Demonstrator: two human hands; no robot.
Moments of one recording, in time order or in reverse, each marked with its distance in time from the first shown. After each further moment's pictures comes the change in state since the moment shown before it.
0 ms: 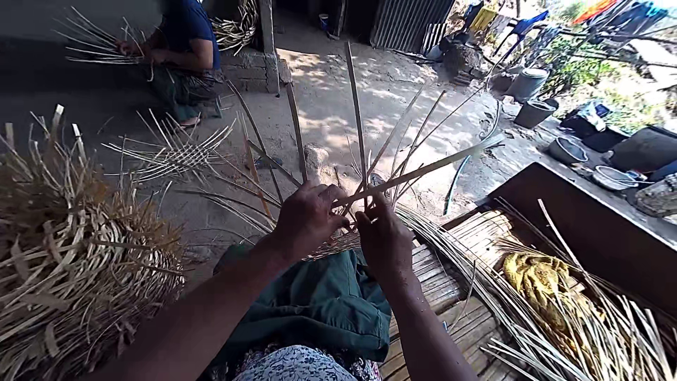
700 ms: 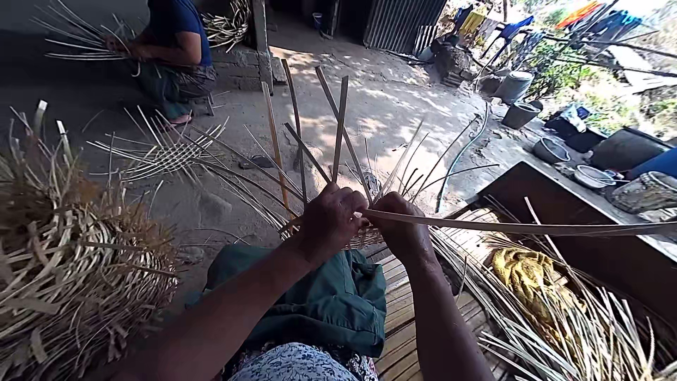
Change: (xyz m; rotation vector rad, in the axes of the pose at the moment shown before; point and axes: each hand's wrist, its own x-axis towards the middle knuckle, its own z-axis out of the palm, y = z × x) left_hand 0.007 0.020 0.034 -0.095 0.121 0.096; right_hand 0.030 0.023 -0.036 0.060 -0.298 0.199
